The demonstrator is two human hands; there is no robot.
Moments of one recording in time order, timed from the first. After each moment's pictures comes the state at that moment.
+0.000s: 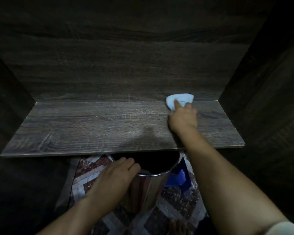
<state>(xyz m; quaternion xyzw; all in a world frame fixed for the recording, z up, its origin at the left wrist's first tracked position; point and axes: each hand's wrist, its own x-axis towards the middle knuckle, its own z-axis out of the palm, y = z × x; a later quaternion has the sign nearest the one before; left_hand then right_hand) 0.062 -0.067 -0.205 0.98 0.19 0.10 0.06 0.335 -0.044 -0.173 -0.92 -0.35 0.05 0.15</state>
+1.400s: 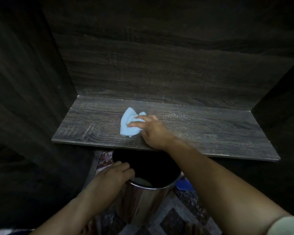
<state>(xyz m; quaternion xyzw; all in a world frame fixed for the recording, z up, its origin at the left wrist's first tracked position) -0.039 -0.028 -0.217 0.97 0.21 0.07 0.10 0.190 0.007 -0.185 -0.63 -0.73 0.17 0.20</state>
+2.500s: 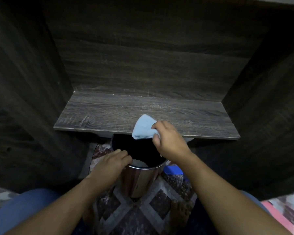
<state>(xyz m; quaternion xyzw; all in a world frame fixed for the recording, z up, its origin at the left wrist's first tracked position) -0.027 -0.071 -0.208 0.97 0.20 0.12 0.04 0.196 -0.134 -0.147 -0.74 -0.63 0.09 0.22</state>
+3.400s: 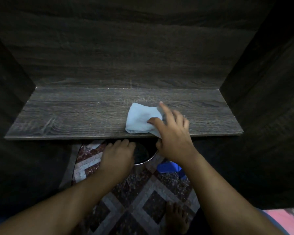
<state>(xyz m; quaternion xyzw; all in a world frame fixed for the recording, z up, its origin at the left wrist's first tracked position) 0.079 -0.055 -0.234 0.94 0.33 0.06 -0.01 0.253 -0.133 -0.177 -0.77 -0.62 -0.04 0.14</state>
